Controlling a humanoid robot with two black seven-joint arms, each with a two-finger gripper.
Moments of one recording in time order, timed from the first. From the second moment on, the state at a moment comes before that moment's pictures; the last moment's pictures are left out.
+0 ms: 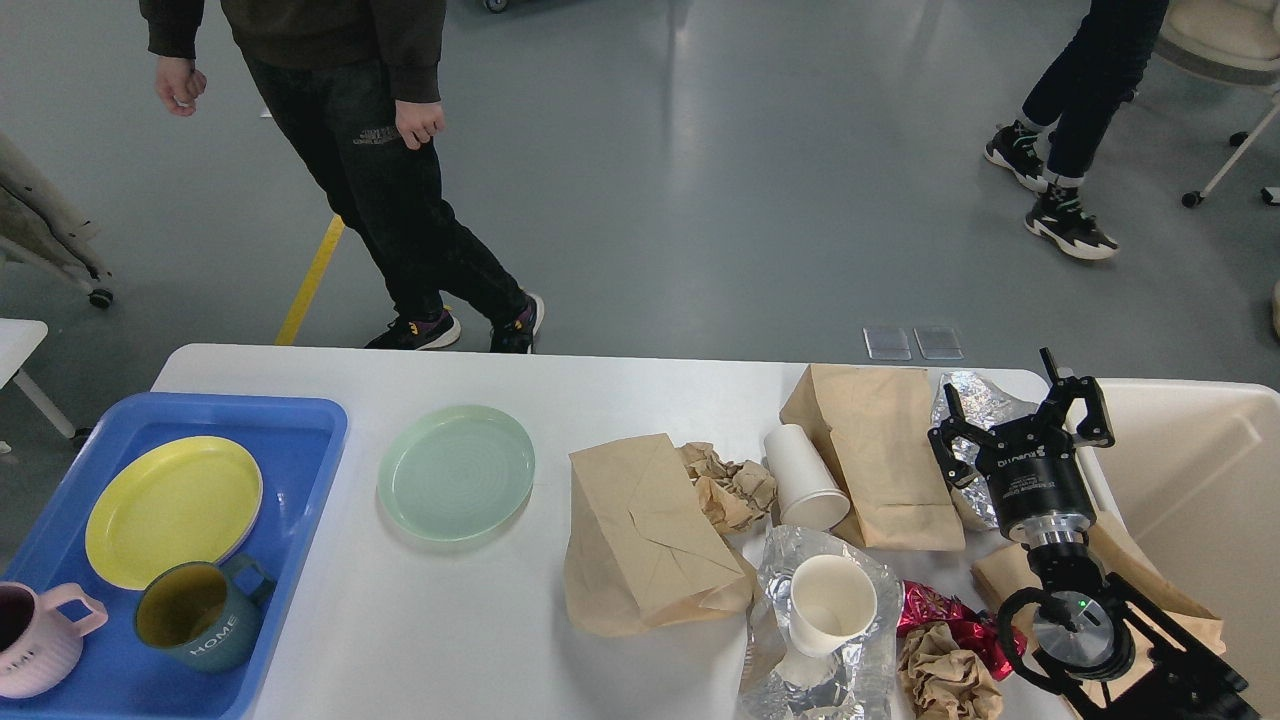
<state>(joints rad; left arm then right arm) -1.03 0.92 0.99 -0.59 0.08 -0.74 -0.11 0.23 -0.24 1.09 0.87 -0.16 0.37 0.51</state>
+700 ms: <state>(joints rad) -1.39 0.95 1.19 -0.73 0.07 -0.89 -0.10 0.23 -0.24 1.09 0.87 -0.16 0.37 0.51</state>
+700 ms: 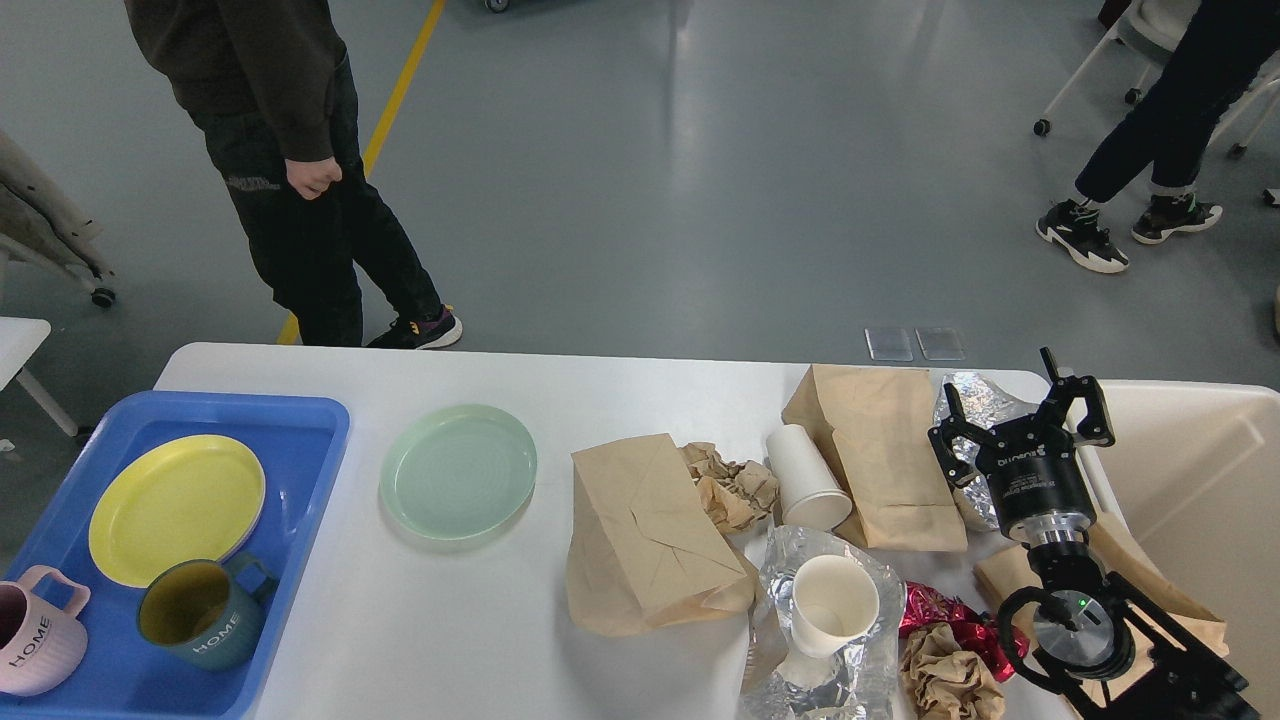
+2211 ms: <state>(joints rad) -2.79 0.04 1.58 -1.76 -0.49 -0.82 -0.08 0.23 -0.24 1.09 0.87 -0.16 0.37 0.51</state>
